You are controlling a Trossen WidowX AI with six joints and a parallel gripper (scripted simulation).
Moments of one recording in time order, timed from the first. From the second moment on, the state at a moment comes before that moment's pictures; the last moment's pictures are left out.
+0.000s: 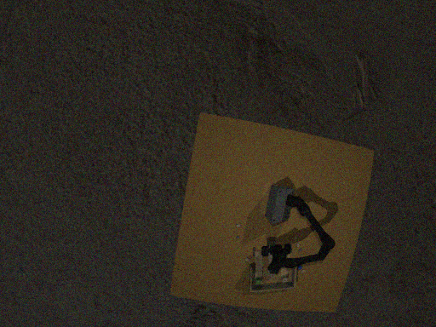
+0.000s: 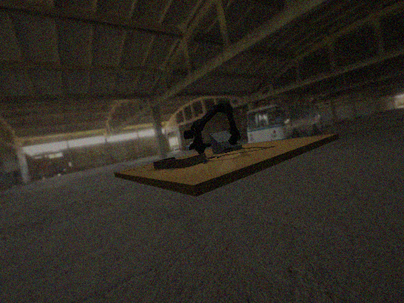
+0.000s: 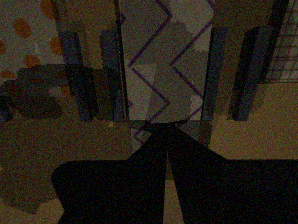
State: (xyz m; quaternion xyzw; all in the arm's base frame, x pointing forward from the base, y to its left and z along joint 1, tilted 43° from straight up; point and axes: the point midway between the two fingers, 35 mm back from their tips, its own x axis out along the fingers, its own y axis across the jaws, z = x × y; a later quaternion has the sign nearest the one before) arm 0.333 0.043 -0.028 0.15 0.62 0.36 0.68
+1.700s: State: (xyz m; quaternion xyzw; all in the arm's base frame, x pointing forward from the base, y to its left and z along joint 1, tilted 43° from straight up) arm 0.262 0.024 -0.041 0.15 0.62 0.36 0.68
